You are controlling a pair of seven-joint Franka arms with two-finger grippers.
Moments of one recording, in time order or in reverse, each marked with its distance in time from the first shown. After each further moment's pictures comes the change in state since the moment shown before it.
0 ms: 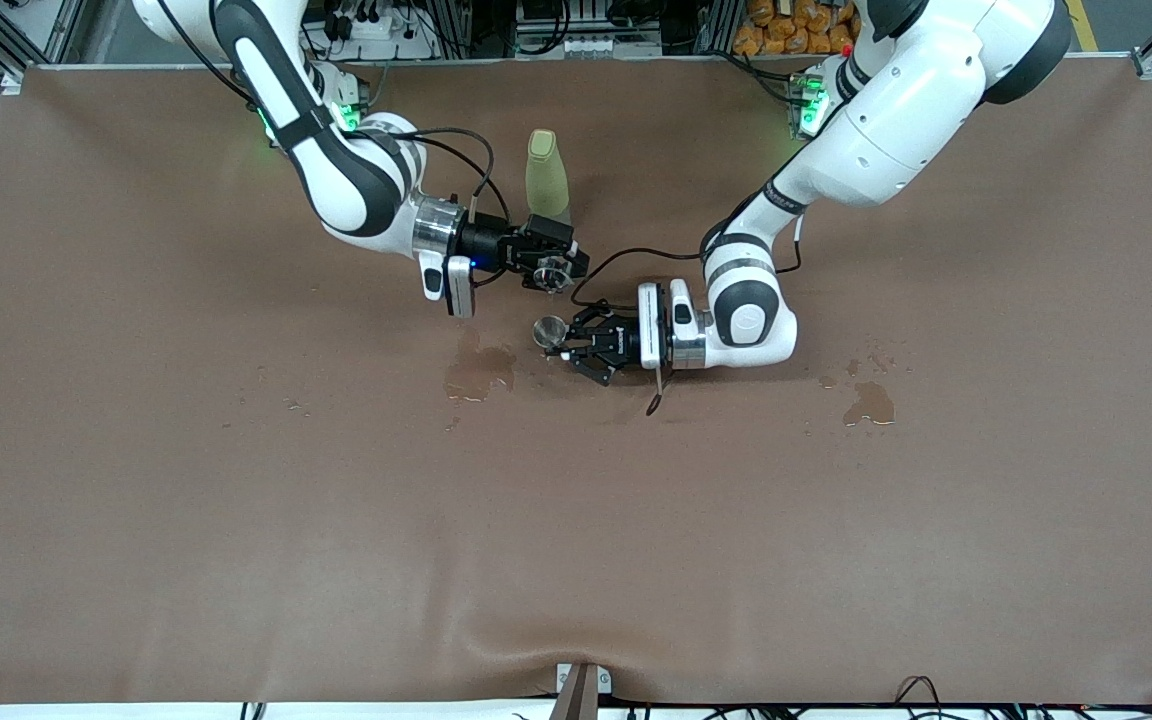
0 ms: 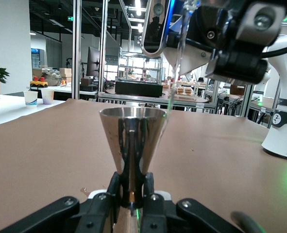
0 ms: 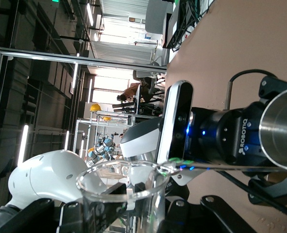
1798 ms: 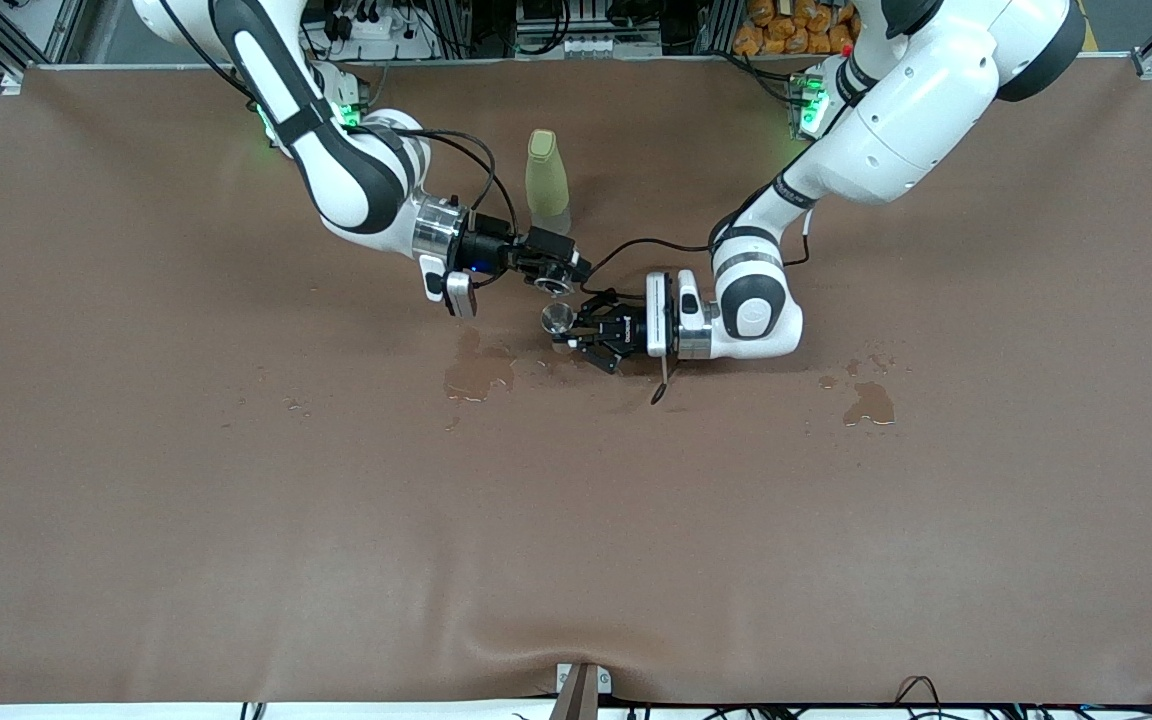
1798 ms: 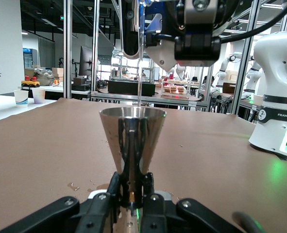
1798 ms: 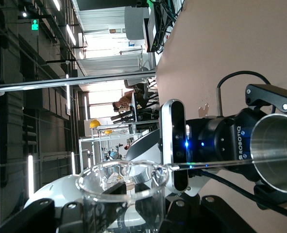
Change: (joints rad) left arm 0.057 -0.015 -0.047 -0.069 0.032 -0.006 0.040; right arm 0.000 0.000 0.003 0.029 0.004 0.056 0.227
